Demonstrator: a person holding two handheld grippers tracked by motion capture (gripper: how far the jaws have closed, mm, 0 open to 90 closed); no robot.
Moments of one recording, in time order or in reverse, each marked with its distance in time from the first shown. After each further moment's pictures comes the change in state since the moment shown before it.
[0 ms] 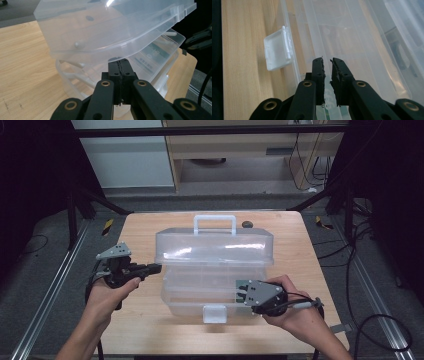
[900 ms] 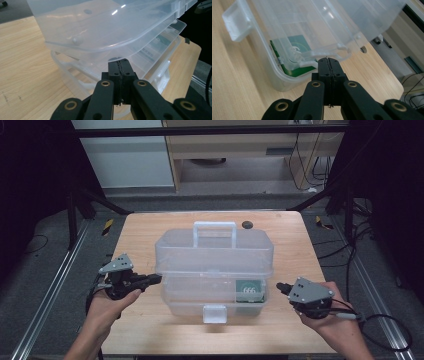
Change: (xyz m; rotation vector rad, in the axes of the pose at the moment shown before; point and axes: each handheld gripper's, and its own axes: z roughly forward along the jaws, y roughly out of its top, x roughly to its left) left arm -0.010 -0.023 0.000 0.023 0.012 0.059; right arm -0.014 -0.072 -0.050 0.017 -0.204 0.208
